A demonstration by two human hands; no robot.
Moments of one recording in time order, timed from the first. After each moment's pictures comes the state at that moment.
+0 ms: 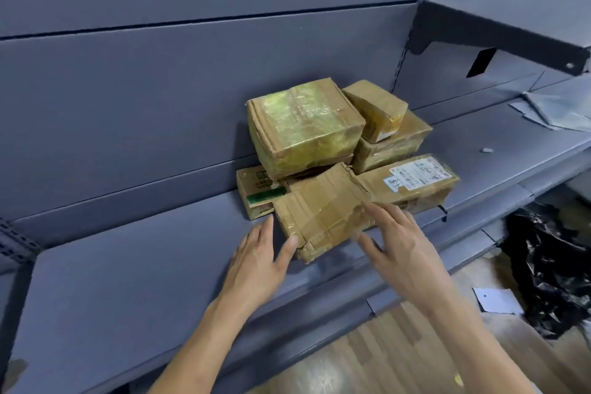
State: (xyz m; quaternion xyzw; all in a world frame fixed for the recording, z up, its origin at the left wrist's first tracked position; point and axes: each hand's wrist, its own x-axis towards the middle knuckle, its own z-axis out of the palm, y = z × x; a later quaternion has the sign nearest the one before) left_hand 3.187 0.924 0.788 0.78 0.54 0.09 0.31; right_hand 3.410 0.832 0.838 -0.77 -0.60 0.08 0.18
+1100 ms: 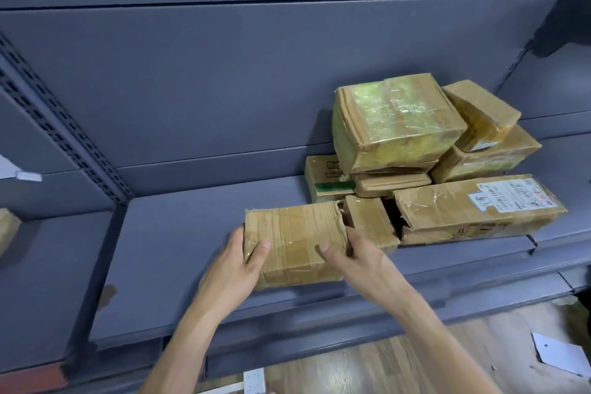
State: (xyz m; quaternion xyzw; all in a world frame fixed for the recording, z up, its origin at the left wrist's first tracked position) left_hand 3.055 0.914 0.775 0.61 0.67 0.19 0.38; right_hand 3.301 0.897 0.779 -0.66 -0.57 0.41 0.26
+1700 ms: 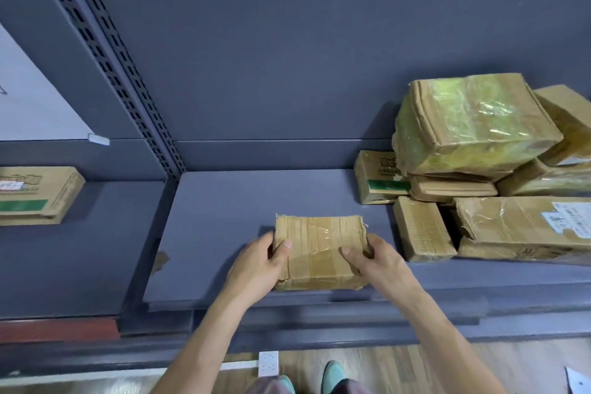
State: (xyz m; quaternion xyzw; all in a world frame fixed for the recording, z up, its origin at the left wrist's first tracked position) left_hand 3.007 0.914 0.741 0.59 0.69 0.17 0.39; right_hand 3.252 0.920 0.740 -0.70 -0.54 0.43 0.20
